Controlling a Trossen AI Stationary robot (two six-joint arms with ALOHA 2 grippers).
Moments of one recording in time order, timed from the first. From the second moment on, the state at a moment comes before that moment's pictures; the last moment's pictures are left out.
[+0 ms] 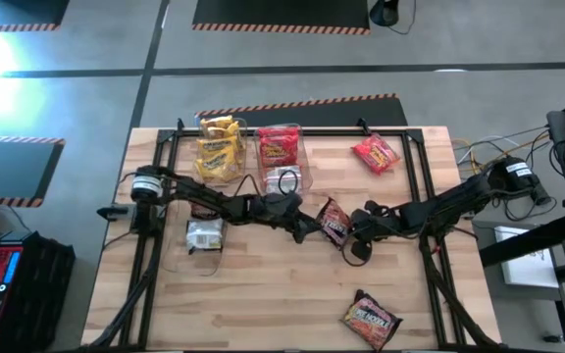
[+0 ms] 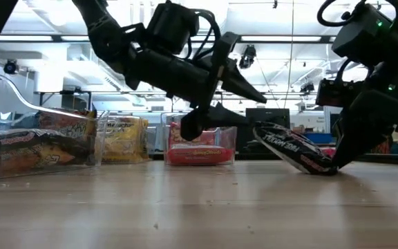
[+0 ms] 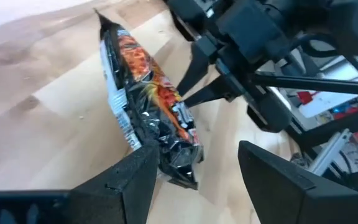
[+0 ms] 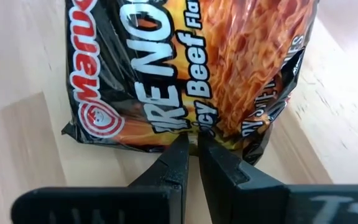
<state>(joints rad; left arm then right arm) -0.01 1.96 1.00 0.59 0.01 -0.78 0.21 1.29 0.36 -0.06 0.22 0.56</state>
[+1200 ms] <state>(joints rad) -0.01 1.97 1.00 0.48 -0.09 -0.96 0.20 1.32 0.34 0.08 0.24 0.46</state>
